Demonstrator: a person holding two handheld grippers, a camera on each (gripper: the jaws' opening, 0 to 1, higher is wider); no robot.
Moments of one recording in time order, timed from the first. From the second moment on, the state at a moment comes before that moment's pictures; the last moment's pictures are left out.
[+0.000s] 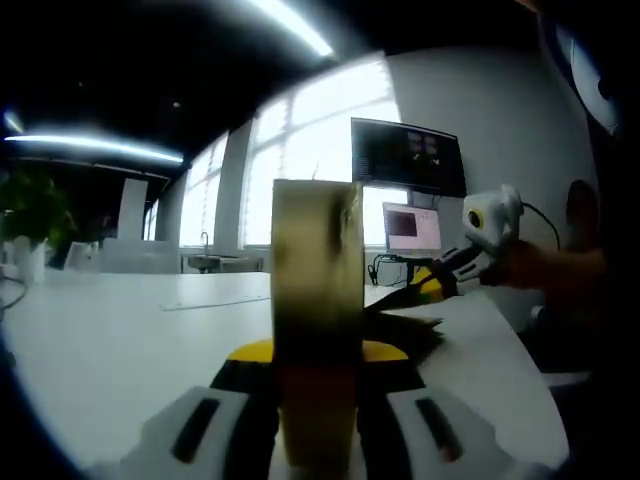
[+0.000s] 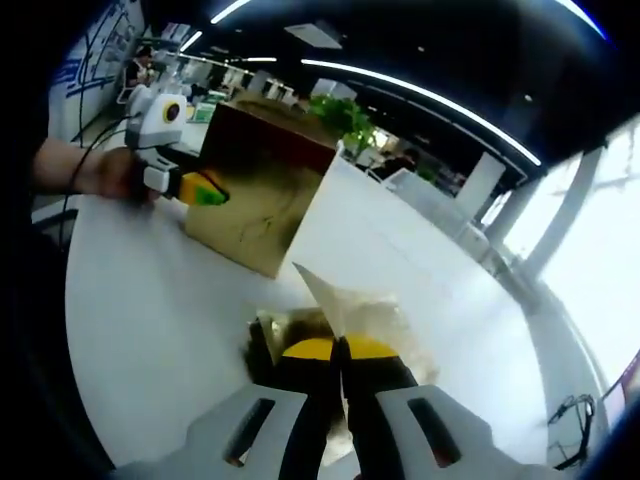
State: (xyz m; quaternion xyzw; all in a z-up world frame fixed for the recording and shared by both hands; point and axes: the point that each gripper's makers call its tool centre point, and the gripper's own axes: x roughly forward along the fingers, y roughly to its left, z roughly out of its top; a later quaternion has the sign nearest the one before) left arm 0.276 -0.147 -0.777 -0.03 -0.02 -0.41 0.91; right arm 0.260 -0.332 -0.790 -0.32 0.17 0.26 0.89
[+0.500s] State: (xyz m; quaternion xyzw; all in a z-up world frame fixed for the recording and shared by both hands) left arm 0.276 -0.147 -0.778 -0.03 -0.02 -0.41 0.91; right arm 0.252 -0.335 -0.798 -0.29 0.18 0.26 0.90
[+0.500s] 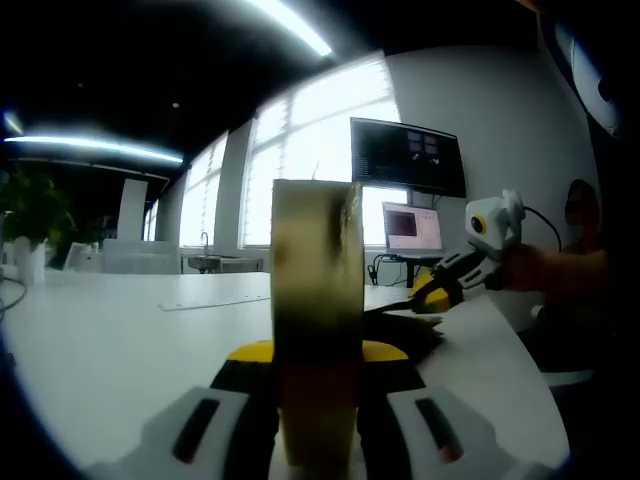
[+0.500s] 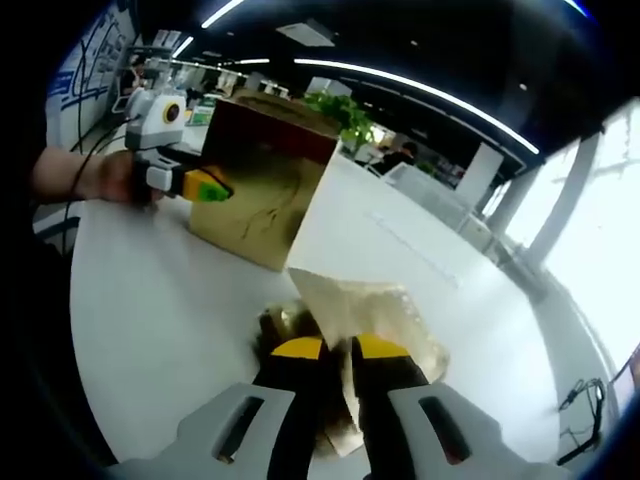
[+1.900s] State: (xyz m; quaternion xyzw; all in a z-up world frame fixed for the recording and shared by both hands) left arm 0.276 -0.149 -0.777 -0.03 -0.02 -0.41 0.91; right arm 0.242 -0.284 -0.755 -0.07 0.08 0.36 0.93
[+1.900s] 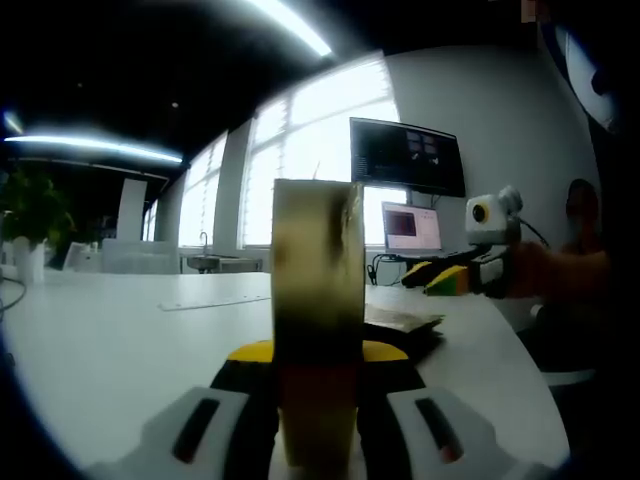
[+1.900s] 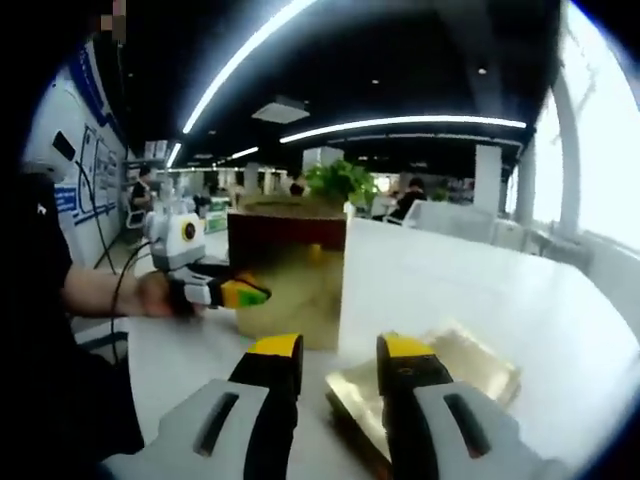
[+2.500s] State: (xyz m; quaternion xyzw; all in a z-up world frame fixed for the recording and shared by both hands) left arm 0.275 -0.149 -0.777 -0.03 -0.02 -0.41 0.91; right arm 0.245 -0.322 -0.714 0.02 0.01 0.31 0.95
